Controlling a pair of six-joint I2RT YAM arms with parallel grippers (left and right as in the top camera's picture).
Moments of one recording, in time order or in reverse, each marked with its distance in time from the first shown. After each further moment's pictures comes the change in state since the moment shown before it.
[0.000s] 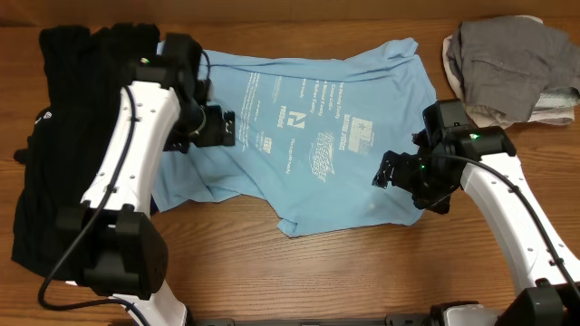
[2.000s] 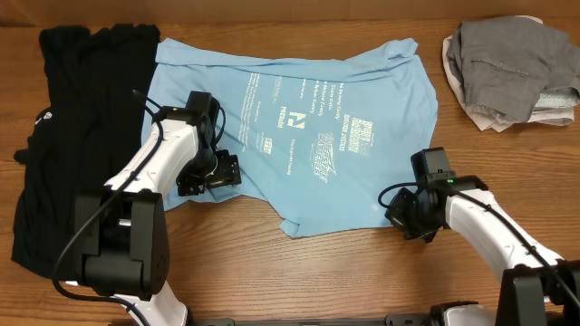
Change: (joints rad) left arm -0.014 -0.001 -0.419 0.291 -0.032 -0.176; right arm 0.000 -0.009 -0.405 0.360 0.108 0.278
